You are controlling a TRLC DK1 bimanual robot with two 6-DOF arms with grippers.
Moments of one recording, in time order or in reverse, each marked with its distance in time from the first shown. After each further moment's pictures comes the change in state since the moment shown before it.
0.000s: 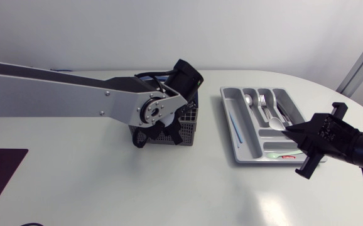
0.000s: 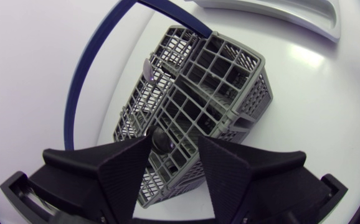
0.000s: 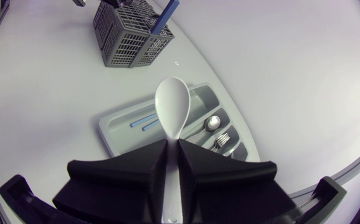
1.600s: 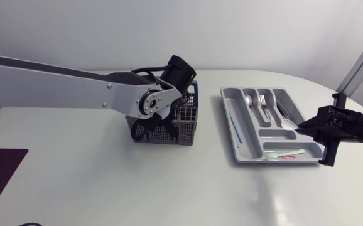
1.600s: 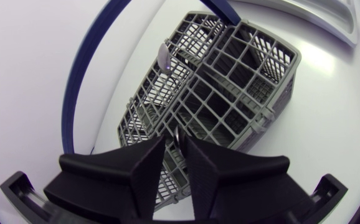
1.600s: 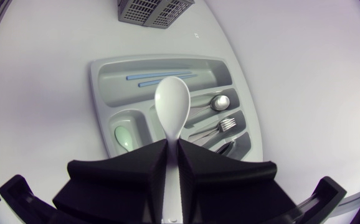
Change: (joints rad) left arm 0.059 0.039 0.039 -0.003 -0.003 -0.007; right arm -0.215 0.340 0.253 -0.199 -0.082 -0.447
